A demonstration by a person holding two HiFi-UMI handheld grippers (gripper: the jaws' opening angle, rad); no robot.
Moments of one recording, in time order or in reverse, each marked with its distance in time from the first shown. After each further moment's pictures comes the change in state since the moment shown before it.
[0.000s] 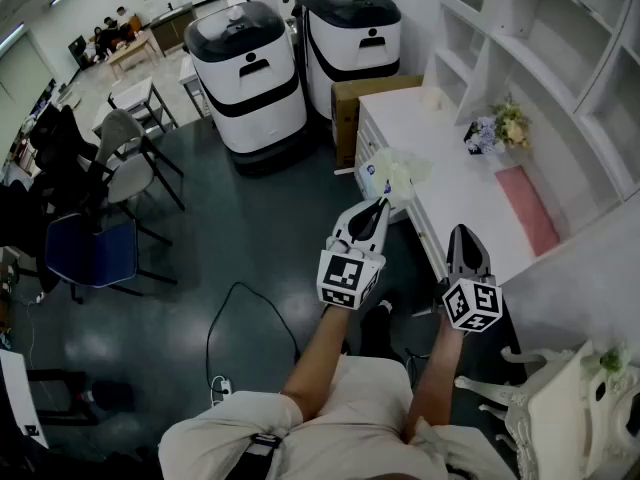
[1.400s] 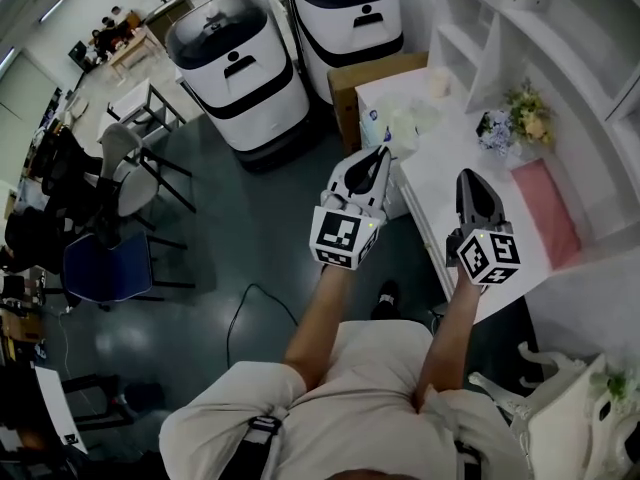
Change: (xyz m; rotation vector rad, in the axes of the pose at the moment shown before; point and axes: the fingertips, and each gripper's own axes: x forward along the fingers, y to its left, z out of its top) left arm 0.200 0.060 0.017 0.124 -0.018 -0.045; right arm 0.188 -0.094 0.046 0.052 -0.041 0.107
